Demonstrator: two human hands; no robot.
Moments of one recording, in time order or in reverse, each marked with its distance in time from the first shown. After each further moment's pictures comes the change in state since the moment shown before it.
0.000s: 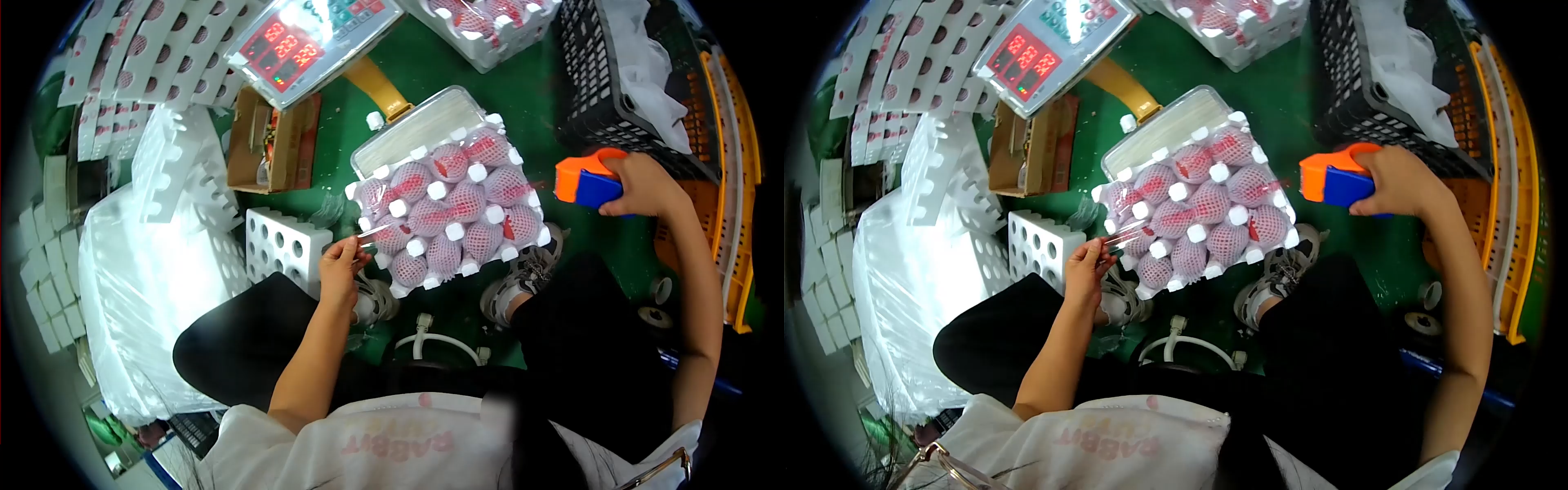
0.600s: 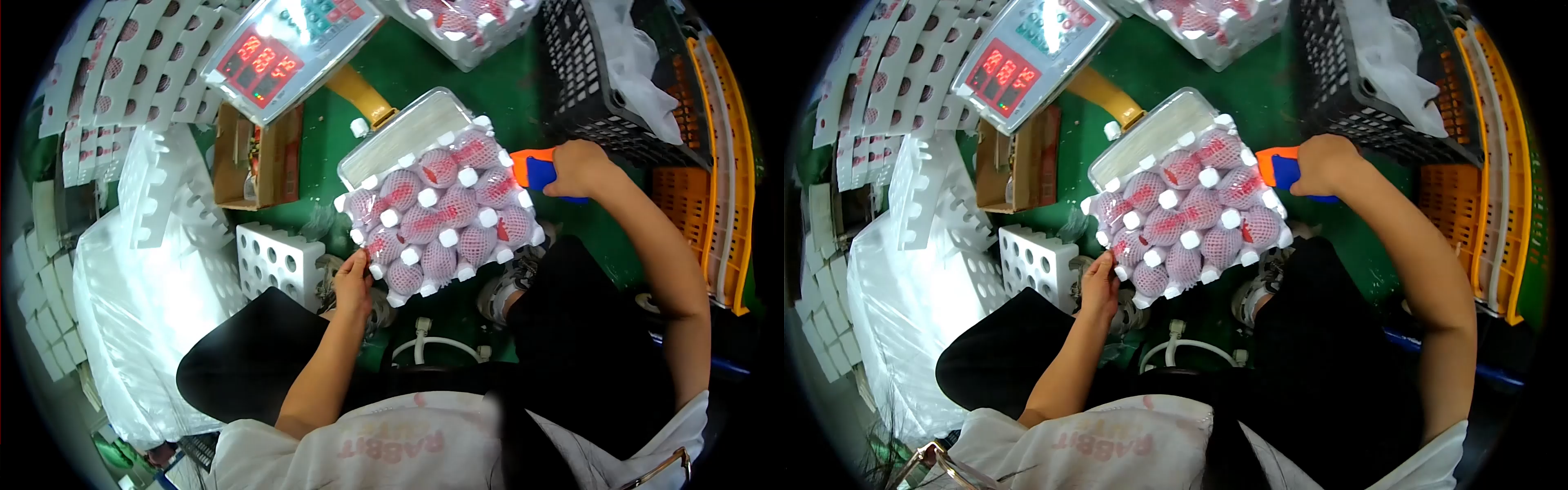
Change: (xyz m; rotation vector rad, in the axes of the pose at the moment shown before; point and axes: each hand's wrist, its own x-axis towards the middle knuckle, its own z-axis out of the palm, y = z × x) left_hand 0.014 -0.045 0.011 -0.170 0.073 -0.153; right_hand 0.074 -0.039 0.036 -0.276 -0.222 0.282
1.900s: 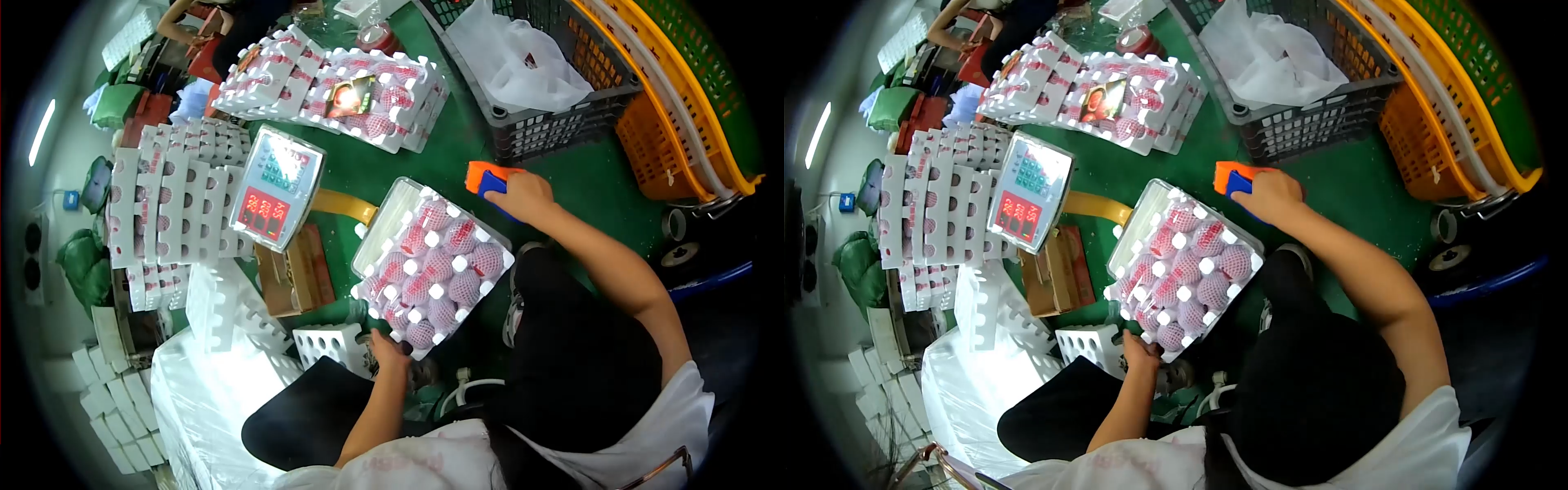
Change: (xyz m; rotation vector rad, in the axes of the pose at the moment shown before) left_hand 0.024 -0.017 0.008 -0.002 0.095 -0.023; right_hand -0.007 0.002 0.082 0.812 0.586 0.321
